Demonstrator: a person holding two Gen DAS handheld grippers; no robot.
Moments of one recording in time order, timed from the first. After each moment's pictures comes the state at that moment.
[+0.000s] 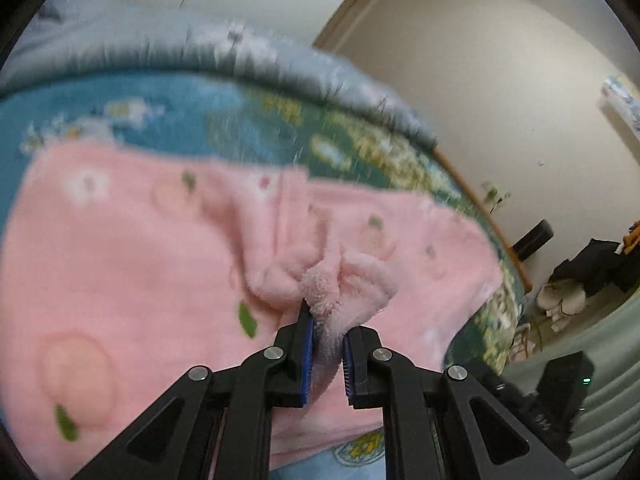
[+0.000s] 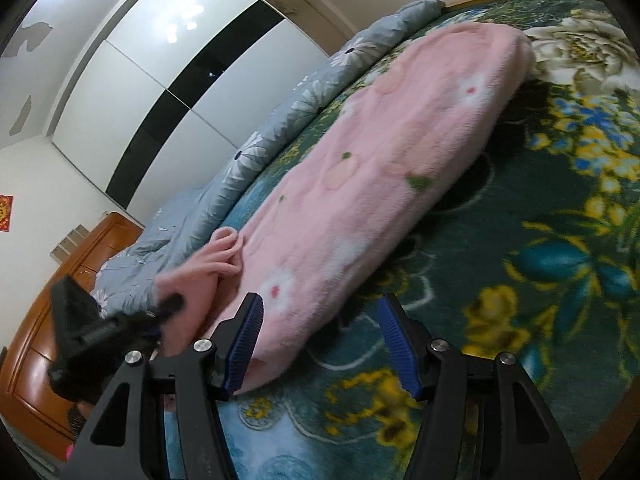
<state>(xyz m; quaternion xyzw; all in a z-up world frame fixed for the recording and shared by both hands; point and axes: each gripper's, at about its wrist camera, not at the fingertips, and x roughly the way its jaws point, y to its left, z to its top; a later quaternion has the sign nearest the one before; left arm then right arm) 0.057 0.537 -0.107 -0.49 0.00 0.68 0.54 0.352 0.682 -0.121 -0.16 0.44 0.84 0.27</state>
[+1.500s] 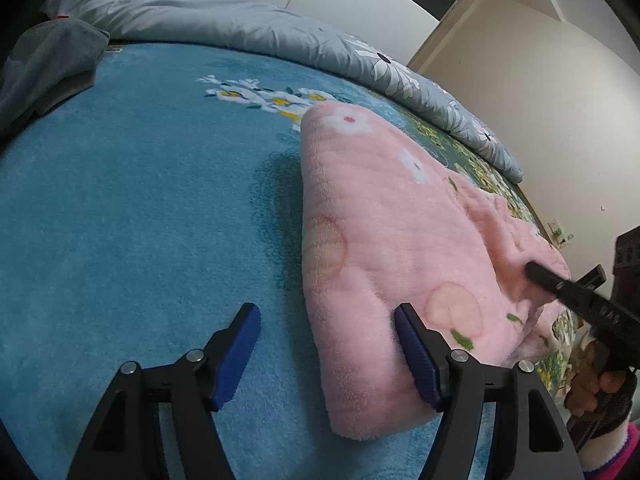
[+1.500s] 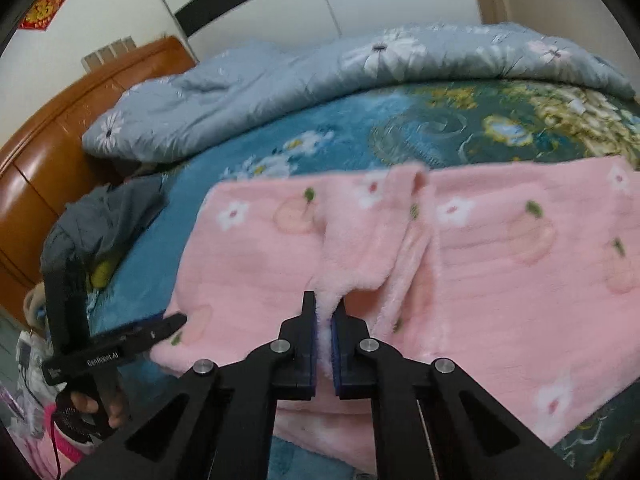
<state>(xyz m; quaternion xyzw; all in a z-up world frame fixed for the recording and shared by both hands) -0.016 0.377 -0.130 -0.49 -0.03 0.76 0.43 0.153 0.636 -0.071 -0.36 0.24 0.89 0.13</state>
